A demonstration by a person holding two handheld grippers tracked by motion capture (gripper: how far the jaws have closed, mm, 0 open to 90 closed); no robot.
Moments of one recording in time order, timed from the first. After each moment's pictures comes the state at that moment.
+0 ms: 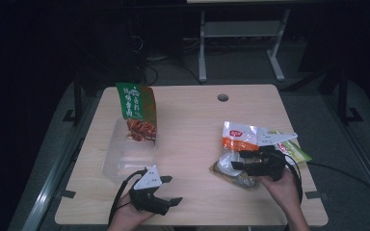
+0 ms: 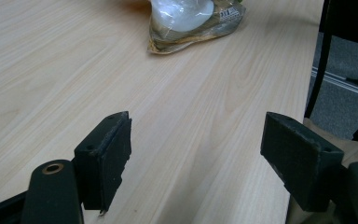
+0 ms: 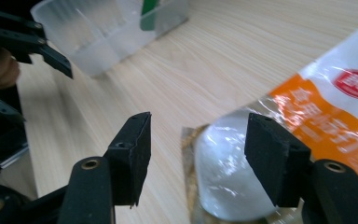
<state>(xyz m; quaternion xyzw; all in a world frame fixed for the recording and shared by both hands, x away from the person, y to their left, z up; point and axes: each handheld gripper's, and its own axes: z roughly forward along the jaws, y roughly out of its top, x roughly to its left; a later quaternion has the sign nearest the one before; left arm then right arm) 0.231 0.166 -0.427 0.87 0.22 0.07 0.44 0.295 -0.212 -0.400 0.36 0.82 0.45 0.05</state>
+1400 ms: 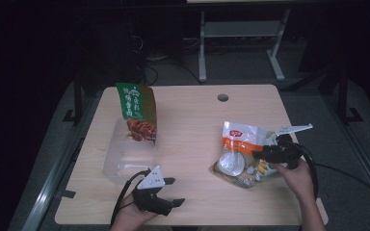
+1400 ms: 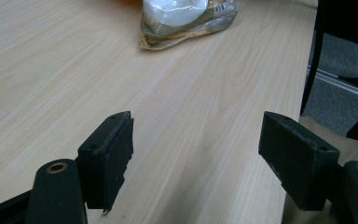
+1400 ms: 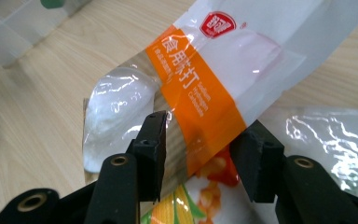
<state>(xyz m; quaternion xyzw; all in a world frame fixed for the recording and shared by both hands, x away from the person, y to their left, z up) 0.234 0.160 -0.432 0.87 0.22 0.05 0.44 0.335 -0.271 -0.423 0.44 0.80 0.41 0.04</state>
